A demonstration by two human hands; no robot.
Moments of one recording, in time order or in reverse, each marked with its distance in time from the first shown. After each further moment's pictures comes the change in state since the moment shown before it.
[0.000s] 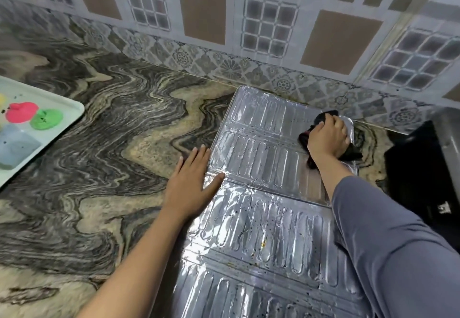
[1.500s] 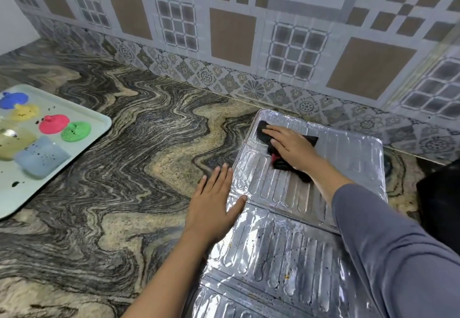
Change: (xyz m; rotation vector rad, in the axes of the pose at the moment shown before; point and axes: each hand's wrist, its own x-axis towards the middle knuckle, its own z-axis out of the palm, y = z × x) left_hand -0.002 0.003 0.002 0.033 -0.048 -0.026; right_hand -0.015 -0.079 0.027 0.044 -0.544 -0.888
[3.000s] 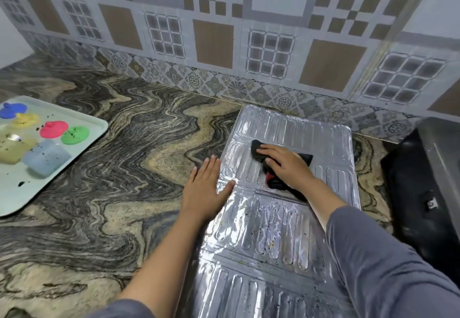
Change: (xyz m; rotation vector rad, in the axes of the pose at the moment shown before) left_hand -0.001 0.001 -0.001 0.005 0.020 -0.014; right_hand -0.088 -0.018 0.003 0.097 0.009 0.086
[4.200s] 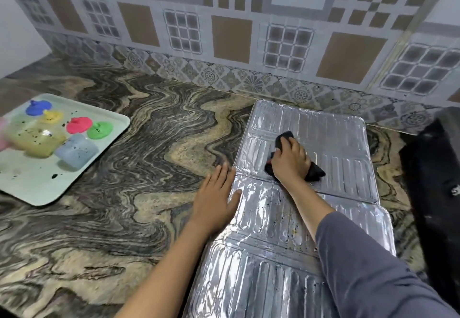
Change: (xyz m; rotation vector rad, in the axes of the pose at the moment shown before) left_hand -0.043 -0.026 -0.001 0.001 -0.017 0.106; right_hand 0.010 -0.074 0.041 -0.036 0.293 0.604
